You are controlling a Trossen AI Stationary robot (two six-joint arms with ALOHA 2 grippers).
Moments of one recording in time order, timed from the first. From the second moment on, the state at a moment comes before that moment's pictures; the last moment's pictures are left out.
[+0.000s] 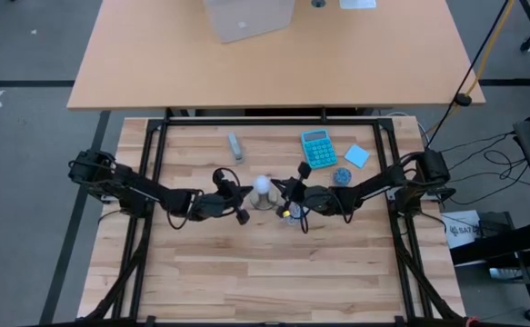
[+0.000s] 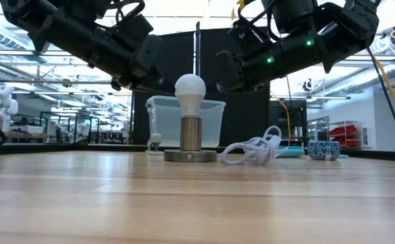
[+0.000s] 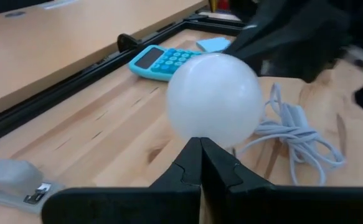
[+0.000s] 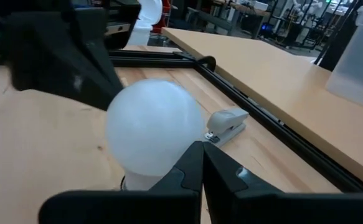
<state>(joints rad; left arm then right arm) -0.17 1.52 0.59 0.50 -0.68 -0.25 0.12 1.74 0.65 0.78 0.63 -0.04</state>
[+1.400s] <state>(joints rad) -0.29 1.44 0.59 0.47 -0.71 -0.25 0.06 1.74 0.65 0.78 0.65 -0.05</state>
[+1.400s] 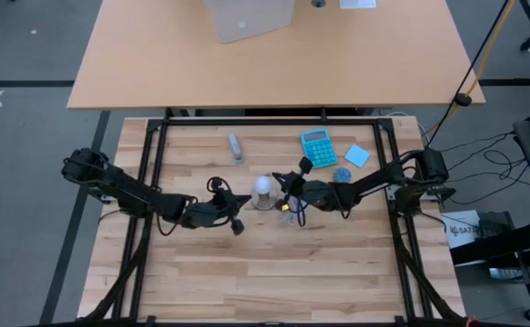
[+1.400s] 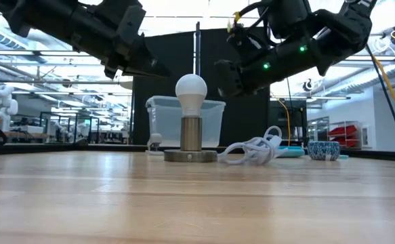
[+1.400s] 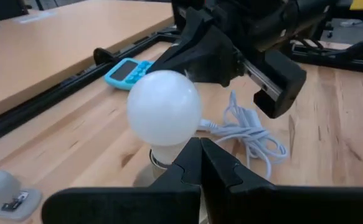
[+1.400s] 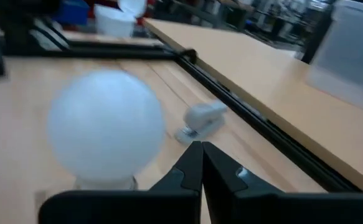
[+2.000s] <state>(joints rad) -0.20 1.49 0.59 0.58 -0.57 -0.23 0.03 1.74 0.68 0.80 0.52 -0.12</state>
